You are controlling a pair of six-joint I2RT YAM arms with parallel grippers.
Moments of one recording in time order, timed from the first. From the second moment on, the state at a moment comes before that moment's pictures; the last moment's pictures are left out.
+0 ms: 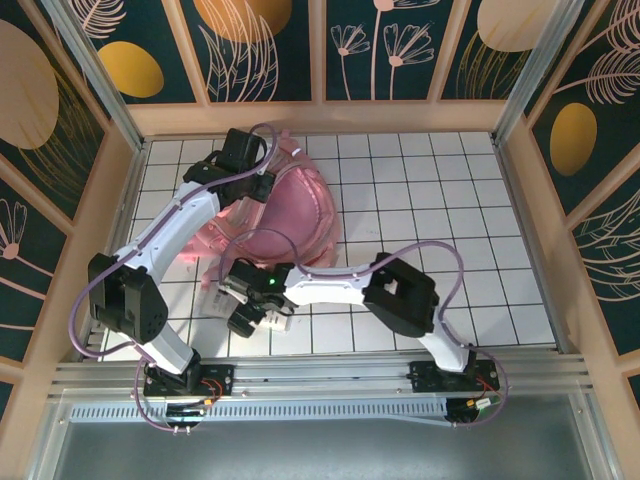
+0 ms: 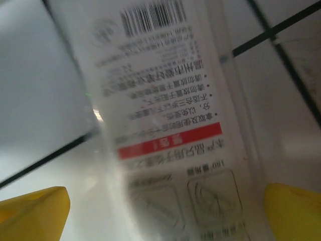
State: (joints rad) left arm -0.42 1.63 1.48 -0.70 -0.09 0.02; right arm 1.27 2.17 1.56 -0.49 -0.01 0.11
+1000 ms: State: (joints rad) left arm -0.42 1.52 1.36 -0.66 -0.10 0.02; right arm 1.21 1.95 1.34 -0.61 -0.09 0.37
